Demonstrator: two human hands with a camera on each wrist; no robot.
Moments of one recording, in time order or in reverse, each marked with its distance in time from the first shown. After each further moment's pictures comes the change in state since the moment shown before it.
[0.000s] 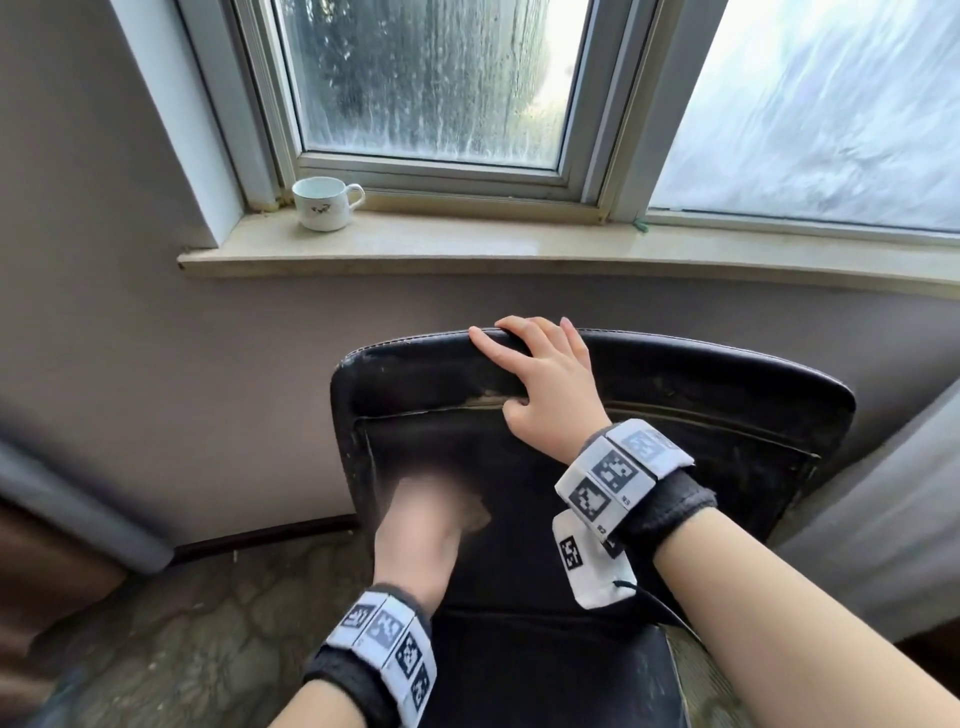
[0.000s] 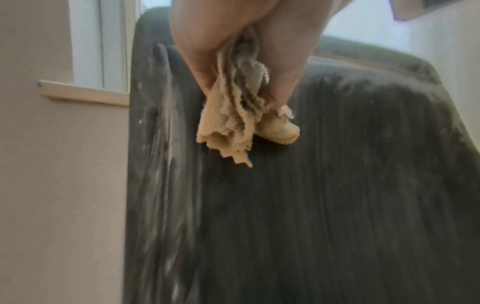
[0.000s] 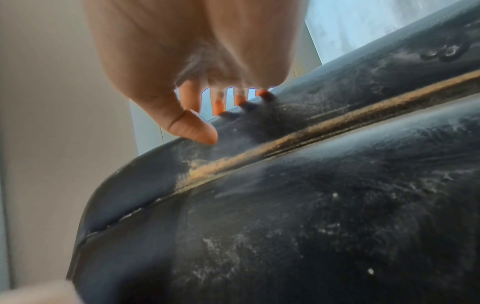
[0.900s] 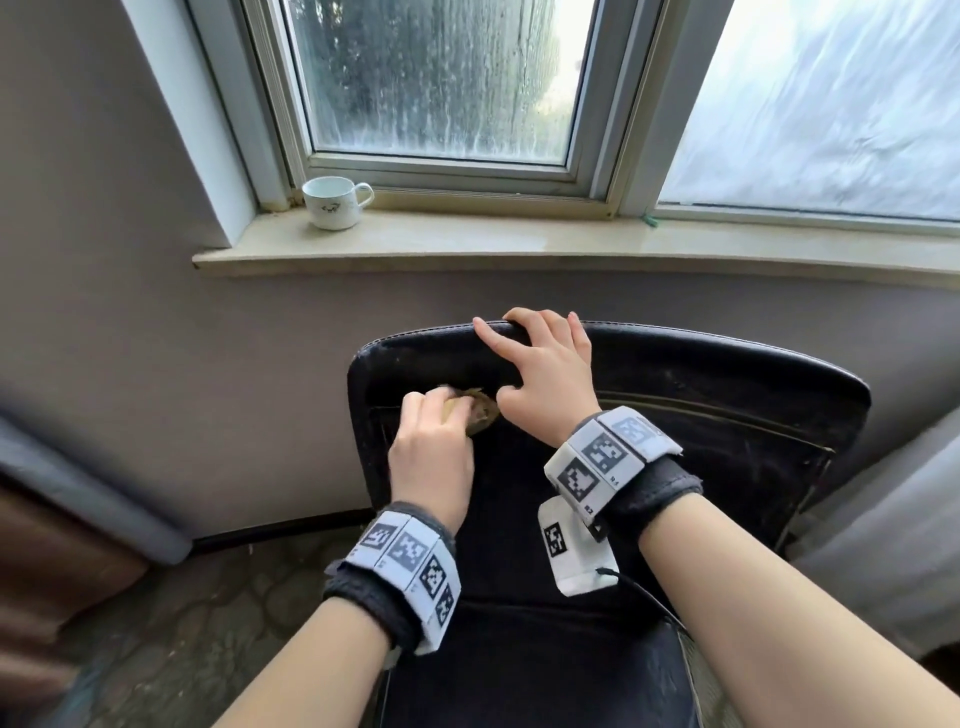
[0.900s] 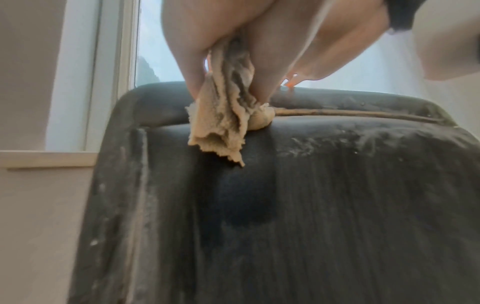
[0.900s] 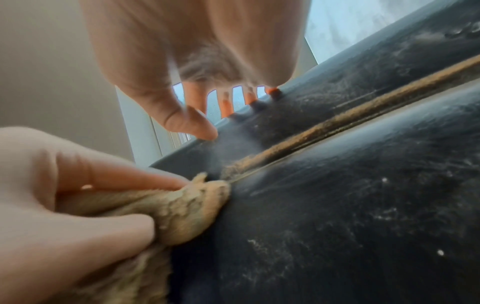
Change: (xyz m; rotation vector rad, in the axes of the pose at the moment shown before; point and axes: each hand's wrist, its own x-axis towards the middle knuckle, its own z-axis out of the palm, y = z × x) left_hand 0.061 0.035 -0.033 0.129 0.142 0.011; right_hand 0.009 -0.012 -0.001 0.006 -0.081 0.105
